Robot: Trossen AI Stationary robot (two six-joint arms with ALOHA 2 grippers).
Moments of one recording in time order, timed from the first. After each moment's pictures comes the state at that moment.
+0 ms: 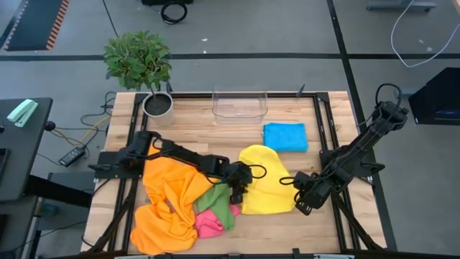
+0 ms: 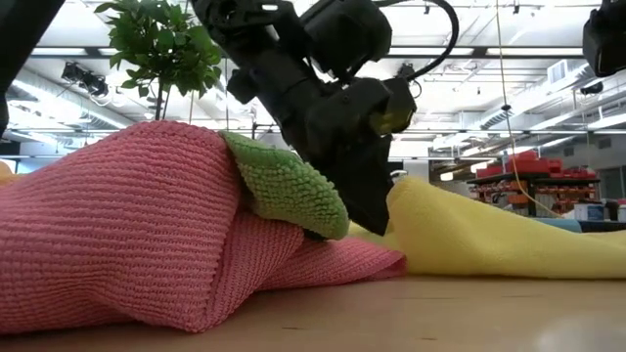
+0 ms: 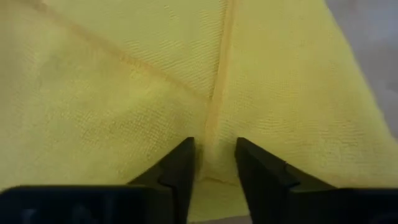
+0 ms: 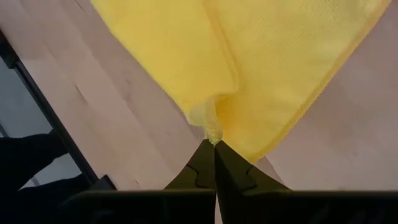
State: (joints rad) left arm -0.17 2.13 1.36 -0.07 0.11 -0.22; right arm 0.77 1.20 0.70 -0.69 0.08 1.44
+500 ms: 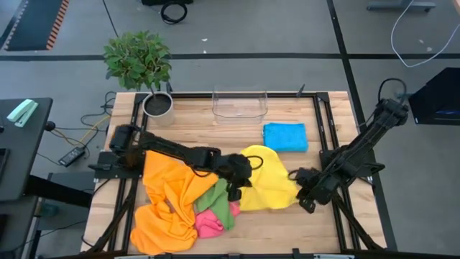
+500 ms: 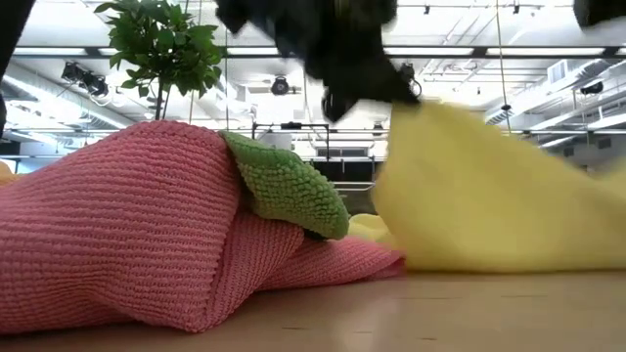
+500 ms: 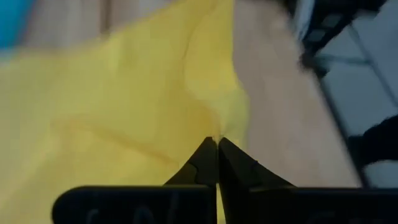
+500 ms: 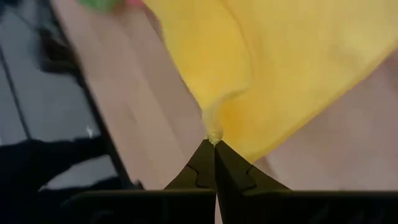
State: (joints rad) left arm -0.16 1.89 1.36 -0.08 0.12 -0.20; right arm 0.77 1.10 0.81 -0.77 0.20 1.32
